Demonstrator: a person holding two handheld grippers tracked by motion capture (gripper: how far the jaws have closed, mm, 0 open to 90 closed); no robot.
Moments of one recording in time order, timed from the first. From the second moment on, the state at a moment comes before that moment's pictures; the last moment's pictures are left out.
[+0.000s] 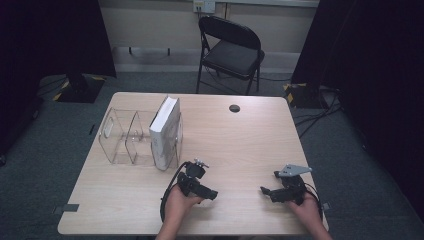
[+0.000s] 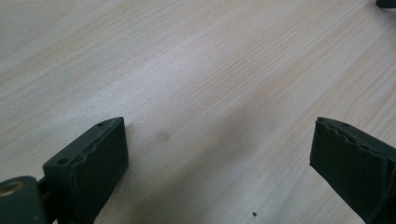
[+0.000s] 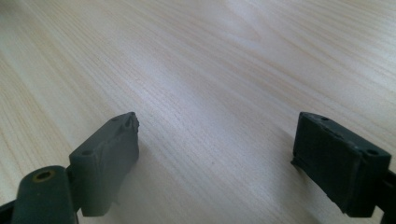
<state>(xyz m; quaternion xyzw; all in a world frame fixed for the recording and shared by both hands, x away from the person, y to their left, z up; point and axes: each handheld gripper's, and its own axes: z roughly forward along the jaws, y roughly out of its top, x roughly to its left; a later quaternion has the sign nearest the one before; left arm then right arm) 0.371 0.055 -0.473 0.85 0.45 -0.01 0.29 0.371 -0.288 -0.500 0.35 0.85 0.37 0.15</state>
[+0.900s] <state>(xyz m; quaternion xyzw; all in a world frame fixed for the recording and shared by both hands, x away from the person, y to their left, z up) 0.359 0.038 -0.490 0.86 0.39 0.11 0.31 0.370 -0.288 -0.500 0.35 0.85 0.37 0.15</state>
